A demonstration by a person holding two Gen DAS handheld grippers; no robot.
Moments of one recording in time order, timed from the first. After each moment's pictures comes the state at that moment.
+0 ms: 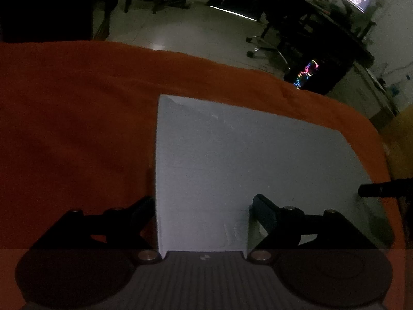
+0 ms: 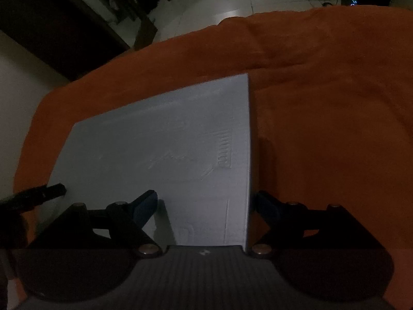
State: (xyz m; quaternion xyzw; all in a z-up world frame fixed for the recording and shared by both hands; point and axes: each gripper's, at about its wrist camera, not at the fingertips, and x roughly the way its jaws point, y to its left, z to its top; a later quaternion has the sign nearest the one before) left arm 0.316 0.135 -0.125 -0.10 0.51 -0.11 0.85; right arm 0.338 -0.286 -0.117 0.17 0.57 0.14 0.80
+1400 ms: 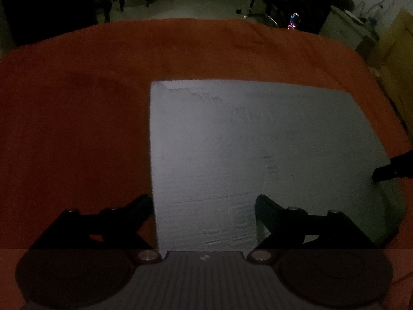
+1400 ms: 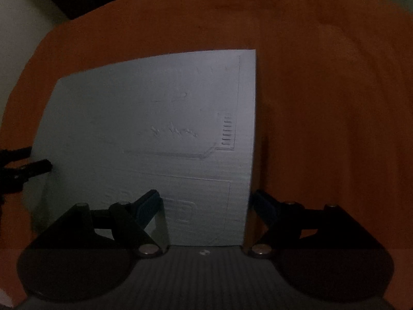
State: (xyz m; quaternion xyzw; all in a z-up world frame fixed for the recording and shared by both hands) left arm 0.068 0.104 -0.098 0.01 0.53 -0.10 0.84; right arm 0.135 -0.241 -0.107 0.08 0.62 0.13 0.77
